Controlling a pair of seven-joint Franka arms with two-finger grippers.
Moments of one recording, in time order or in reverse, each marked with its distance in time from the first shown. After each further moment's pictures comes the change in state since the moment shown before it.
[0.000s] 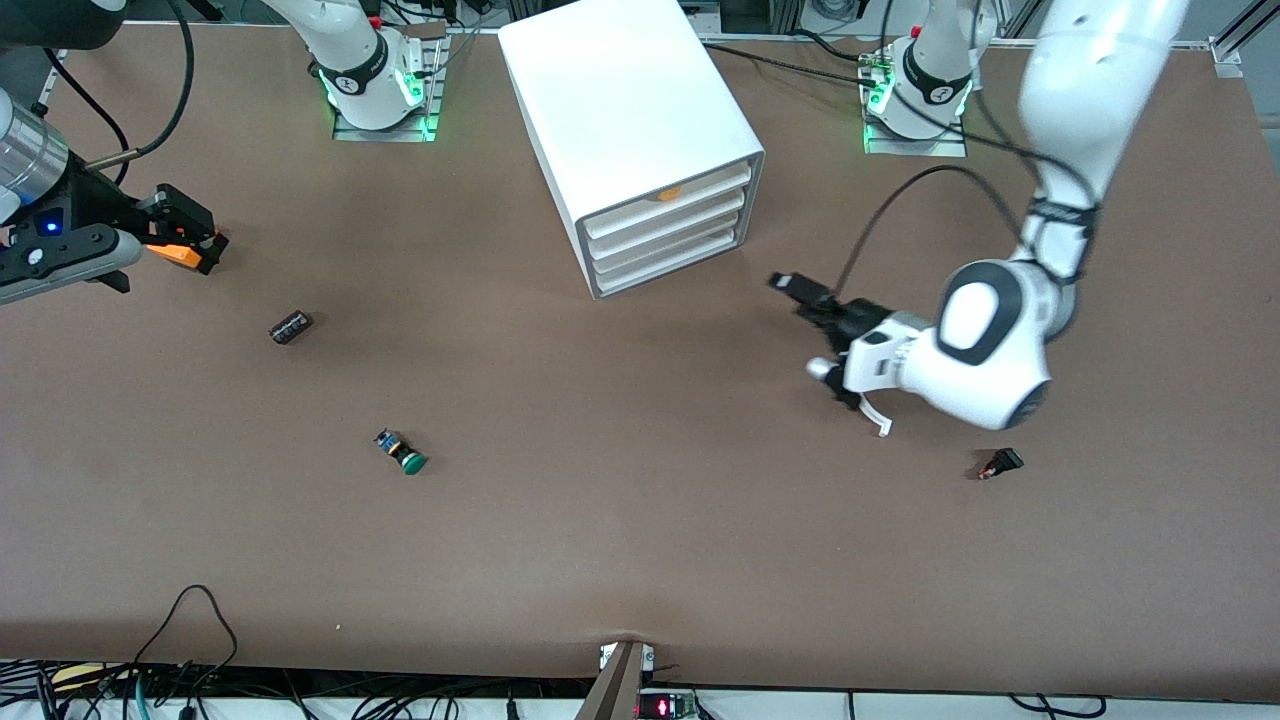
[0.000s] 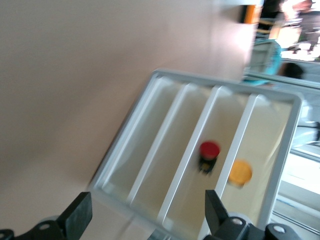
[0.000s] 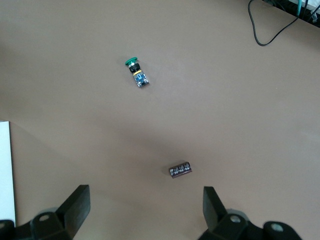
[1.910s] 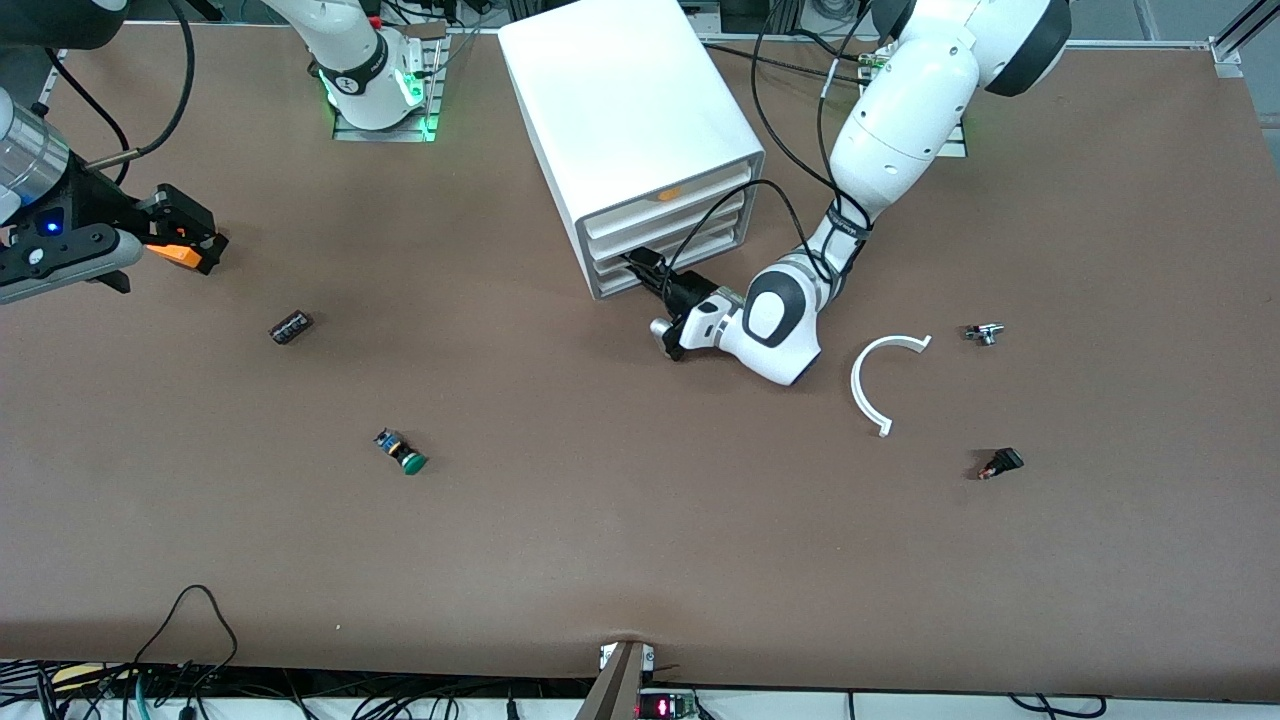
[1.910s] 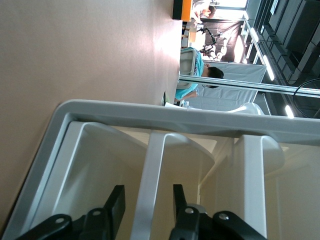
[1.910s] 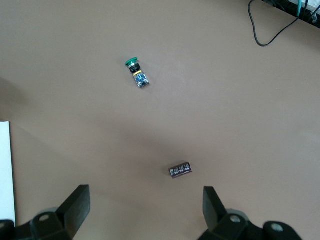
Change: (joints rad) left arm -0.296 0.271 -0.017 -0.008 -0.481 0.126 0.308; right arm 0.001 0.000 0.000 0.000 0.000 0.001 0.000
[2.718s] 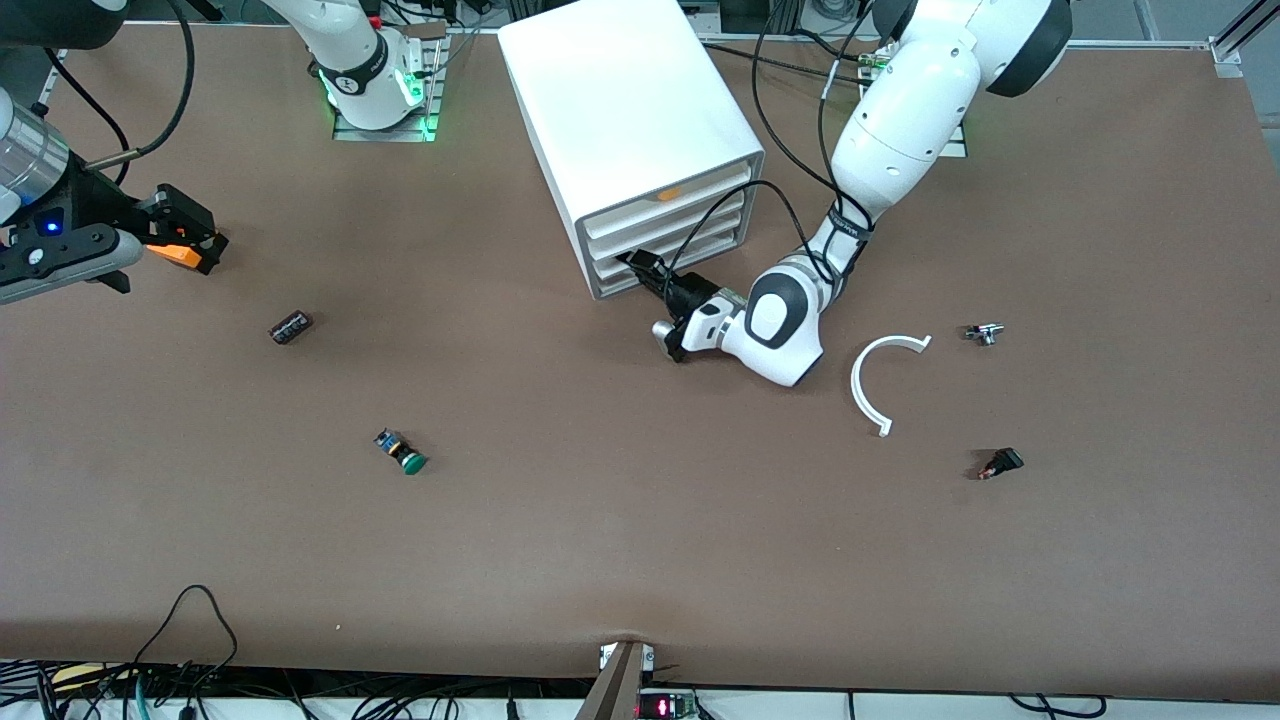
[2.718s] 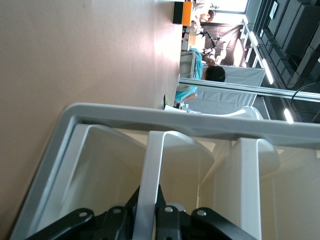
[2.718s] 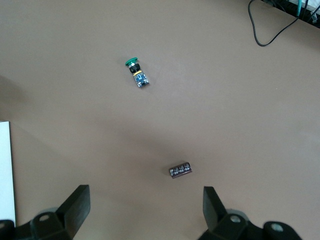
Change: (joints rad) left arm 0.012 0.002 0.012 0.007 -0.004 -0.004 -0.009; right arm 0.000 0.000 0.000 0.000 0.000 0.000 0.000
